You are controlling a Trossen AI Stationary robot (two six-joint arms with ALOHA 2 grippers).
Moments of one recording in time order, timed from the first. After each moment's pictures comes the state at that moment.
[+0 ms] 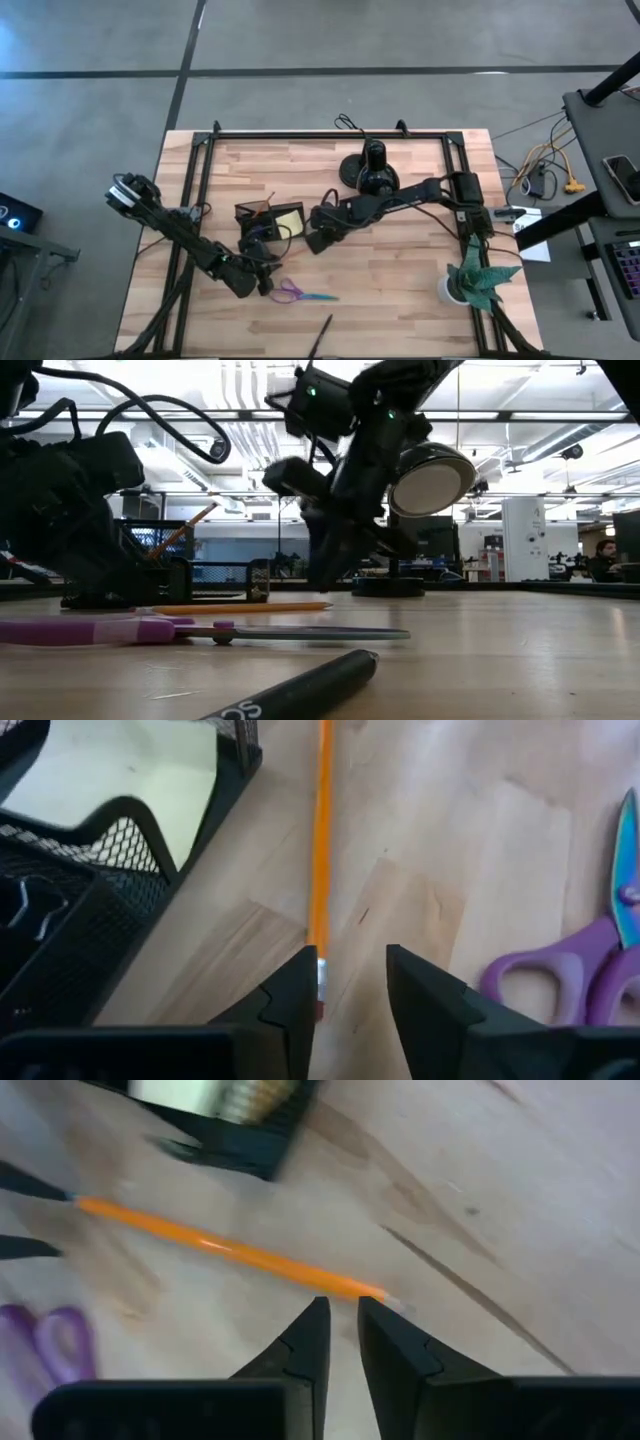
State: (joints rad) left arm -0.65 1.55 0.48 0.15 -0.66 -0.97; right arm 0.04 2.06 1.41 -0.48 -0.06 1.05
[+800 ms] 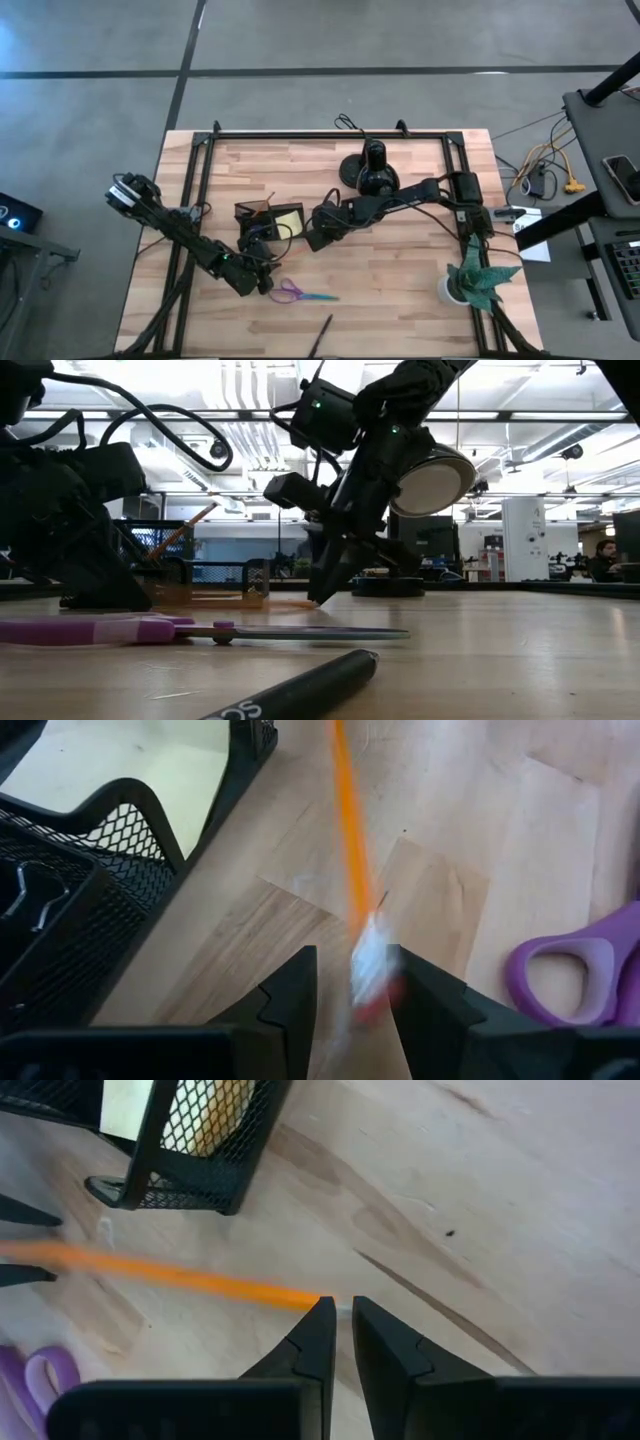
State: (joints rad) left arm -0.63 1.55 0.48 0.12 -0.62 -0.98; right arm 0.03 2.07 1.35 -0.39 -0.03 1.10
